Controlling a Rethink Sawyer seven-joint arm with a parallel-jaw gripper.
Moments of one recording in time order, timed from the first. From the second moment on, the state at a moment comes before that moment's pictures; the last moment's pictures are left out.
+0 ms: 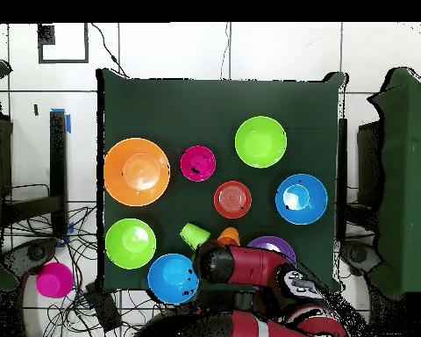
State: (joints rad) arm -0.37 -0.55 0.00 2.09 -0.26 0.19 1.68
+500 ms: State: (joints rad) arm -0.37 -0.55 0.00 2.09 -0.26 0.19 1.68
